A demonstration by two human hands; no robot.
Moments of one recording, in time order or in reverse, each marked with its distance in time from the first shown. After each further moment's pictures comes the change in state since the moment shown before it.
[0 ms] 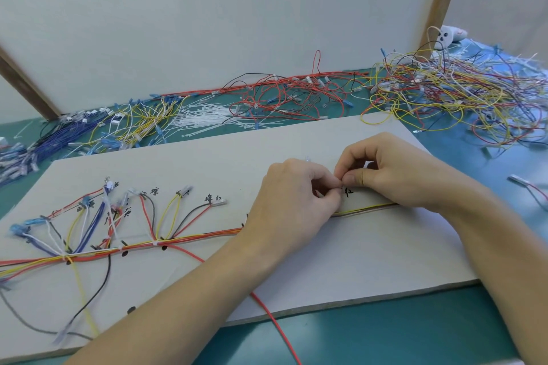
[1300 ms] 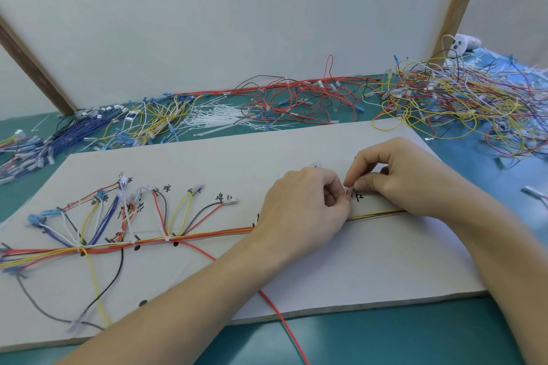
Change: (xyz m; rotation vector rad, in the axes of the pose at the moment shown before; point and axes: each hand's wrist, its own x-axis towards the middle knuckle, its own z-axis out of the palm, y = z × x) left_hand -0.001 0.005 -0.001 0.166 -0.068 -0.067; right_hand -0.002 -0.007 0.003 -0.053 0.068 0.007
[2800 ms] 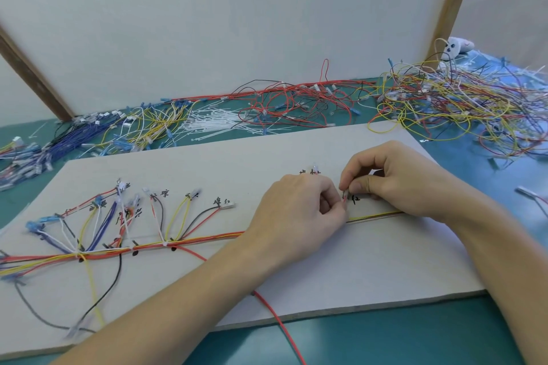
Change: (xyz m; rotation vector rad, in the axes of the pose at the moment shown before) left_hand -0.004 -0.002 -0.006 0.046 -0.032 0.090; right_hand 0.001 0.005 -0.002 0.068 -0.055 -0.009
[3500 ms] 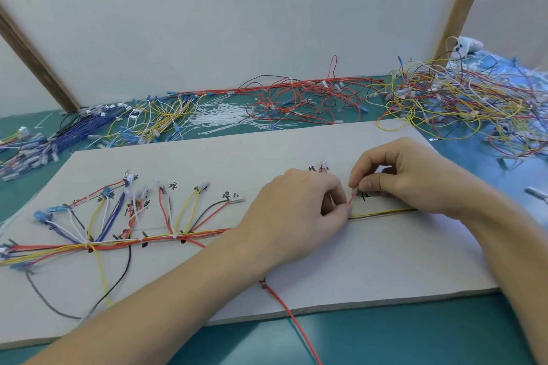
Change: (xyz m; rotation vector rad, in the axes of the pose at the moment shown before) left_hand -0.008 -0.010 -0.015 0.087 -0.032 0.097; right_hand 0.001 0.001 -0.001 0.001 -0.022 0.020
